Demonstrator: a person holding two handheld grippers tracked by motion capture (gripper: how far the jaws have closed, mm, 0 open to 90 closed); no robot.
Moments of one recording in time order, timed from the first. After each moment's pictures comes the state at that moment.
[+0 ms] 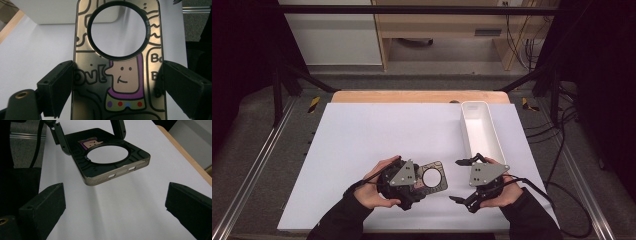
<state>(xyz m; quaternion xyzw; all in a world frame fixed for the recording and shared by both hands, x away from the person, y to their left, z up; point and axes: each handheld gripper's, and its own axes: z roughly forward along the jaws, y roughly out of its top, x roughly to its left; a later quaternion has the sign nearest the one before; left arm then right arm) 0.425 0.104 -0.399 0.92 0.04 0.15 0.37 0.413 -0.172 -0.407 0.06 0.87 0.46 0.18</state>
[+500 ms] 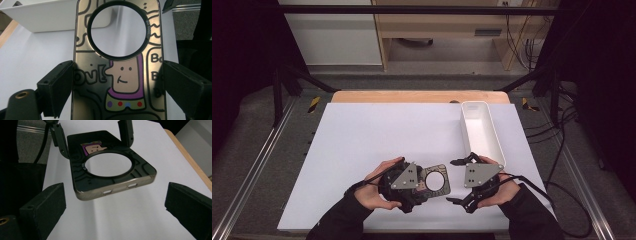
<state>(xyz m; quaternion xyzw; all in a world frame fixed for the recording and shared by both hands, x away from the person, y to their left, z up) 0.419 0.098 -0.394 0.92 0.01 0.15 0.37 0.413 -0.160 -0.400 0.02 0.87 0.45 0.18</state>
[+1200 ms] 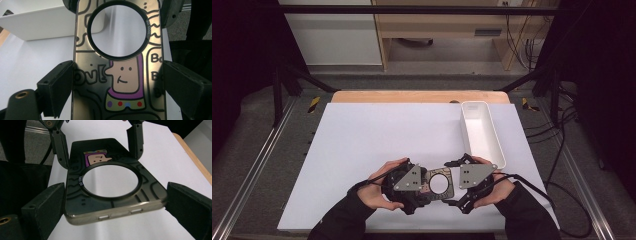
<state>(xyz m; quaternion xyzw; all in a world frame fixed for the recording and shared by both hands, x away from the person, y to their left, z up) 0.419 0.090 -0.394 0.92 -0.02 0.13 0.37 0.416 -0.149 -0.403 -0.01 0.88 0.45 0.17</state>
